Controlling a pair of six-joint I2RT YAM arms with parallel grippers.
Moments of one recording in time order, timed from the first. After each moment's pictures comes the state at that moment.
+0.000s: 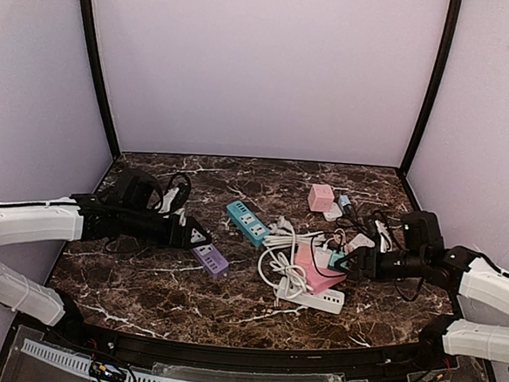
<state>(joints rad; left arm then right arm) -0.66 1.24 0.73 -0.22 0.36 -0.56 0.53 0.85 0.46 -0.32 -0.43 0.53</state>
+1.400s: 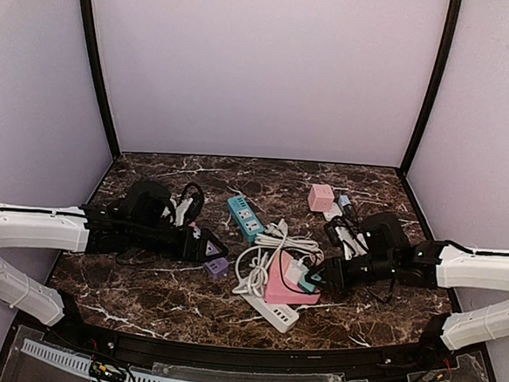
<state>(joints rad) -0.83 1.25 0.70 -0.10 0.29 -0.68 0.79 1.12 0.54 -0.17 -0.31 0.50</state>
